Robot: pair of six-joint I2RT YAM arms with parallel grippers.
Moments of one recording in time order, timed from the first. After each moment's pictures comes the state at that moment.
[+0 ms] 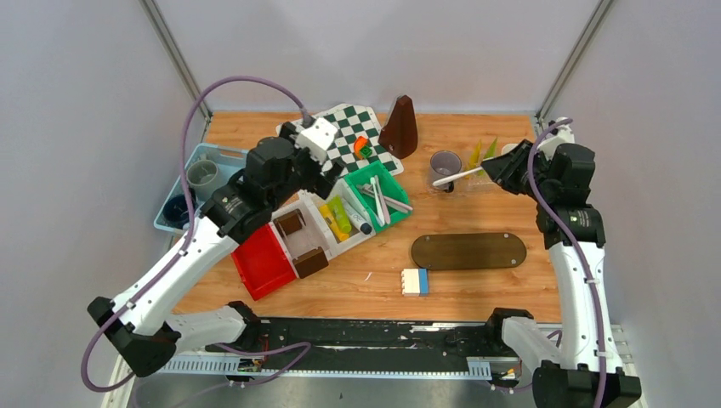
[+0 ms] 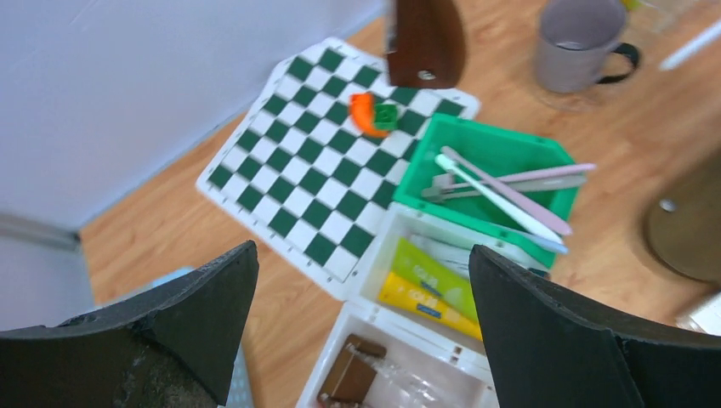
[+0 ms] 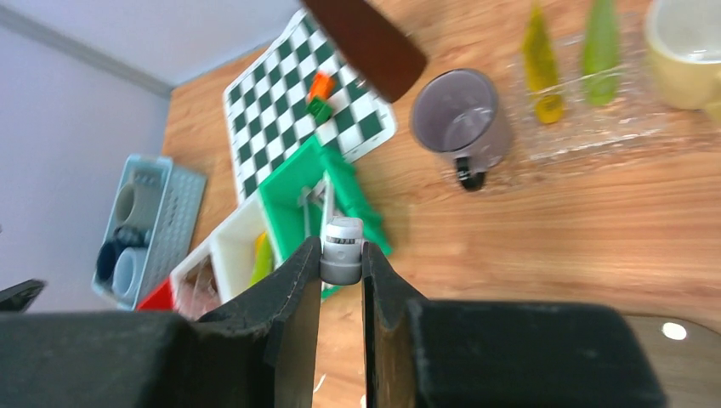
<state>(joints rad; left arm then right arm) -0.74 1.14 1.29 -0.48 -0.20 0.23 -0.05 0.95 1.12 -0.53 -0.38 0.50</state>
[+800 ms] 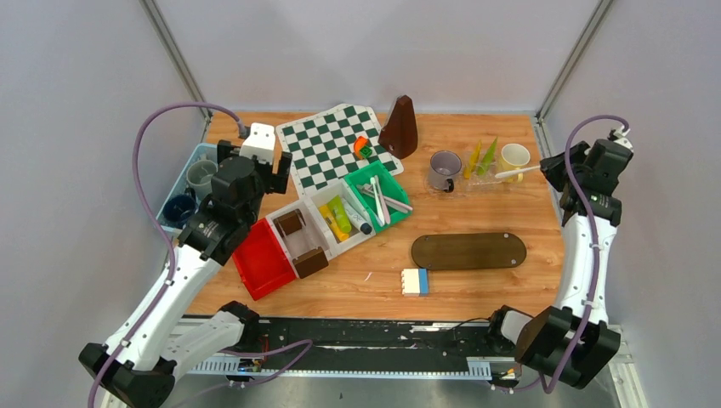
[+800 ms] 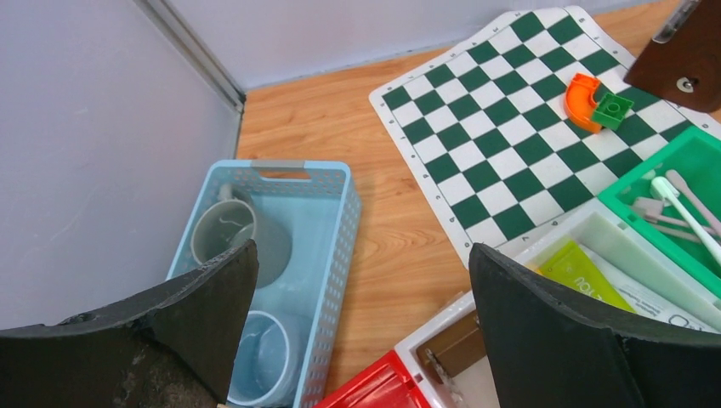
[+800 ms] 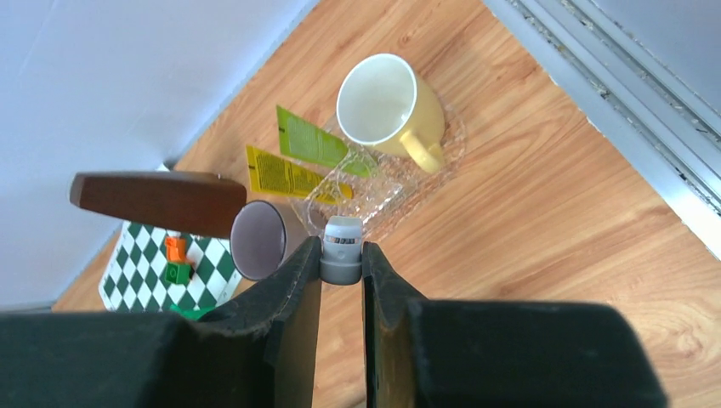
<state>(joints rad) -0.48 0.91 1.04 -0.37 -0.49 0.14 -0.41 1.13 1.11 -0.46 -0.17 0.54</state>
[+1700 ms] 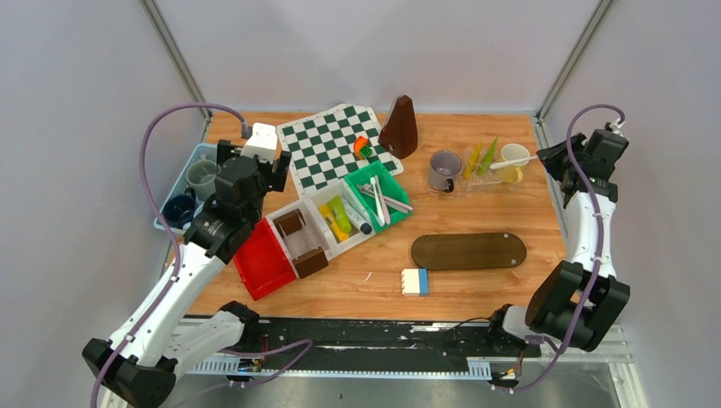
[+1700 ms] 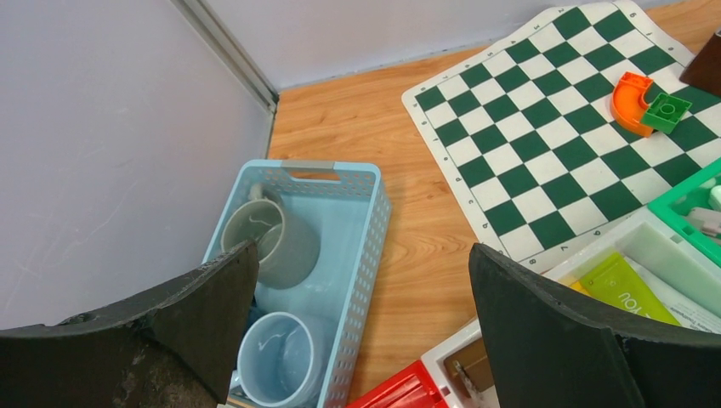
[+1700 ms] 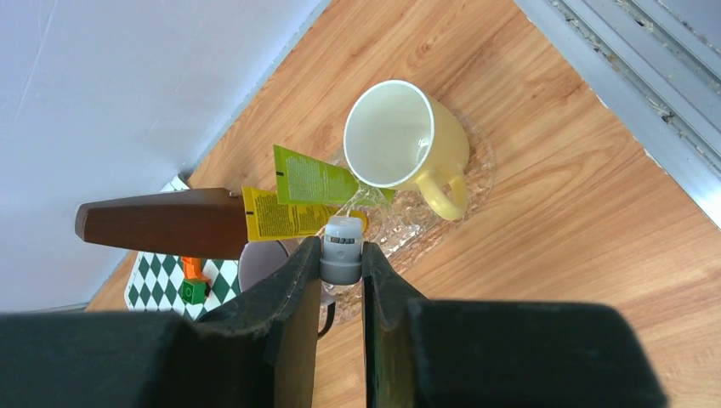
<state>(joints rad) -0.47 0.92 1.00 -0.29 -0.57 0.20 -0.44 1.34 1.14 -0.29 -0.25 0.61</state>
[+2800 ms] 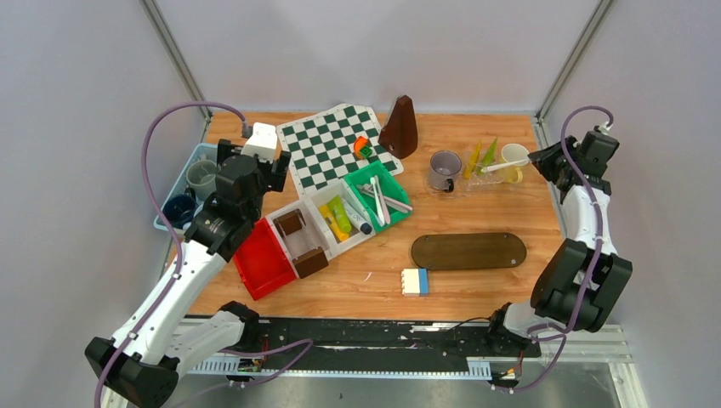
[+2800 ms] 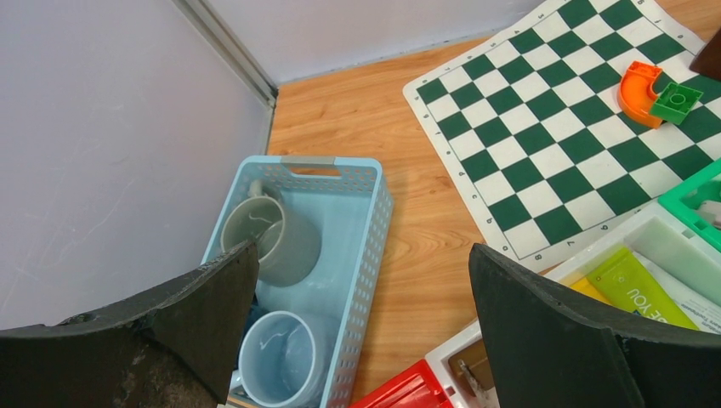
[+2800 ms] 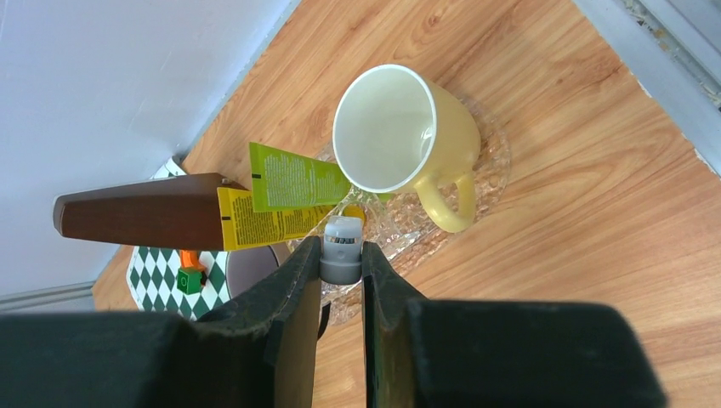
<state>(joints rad) -0.44 0.94 0.99 -0.29 -0.55 0.21 -0.44 1.45 1.13 -0.22 -0.31 0.61</state>
